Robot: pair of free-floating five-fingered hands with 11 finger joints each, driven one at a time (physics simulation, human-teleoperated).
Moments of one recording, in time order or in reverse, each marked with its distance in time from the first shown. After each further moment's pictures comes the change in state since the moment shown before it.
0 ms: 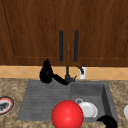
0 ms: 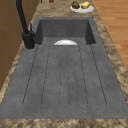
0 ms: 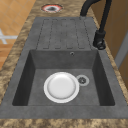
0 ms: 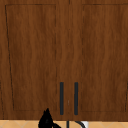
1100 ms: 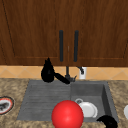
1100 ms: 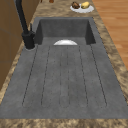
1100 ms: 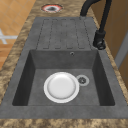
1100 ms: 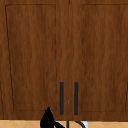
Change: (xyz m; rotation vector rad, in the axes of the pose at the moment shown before) left hand 0.003 -0.004 -0.009 0.028 0.004 -0.018; right hand 0.000 0.000 0.000 0.000 0.000 0.000
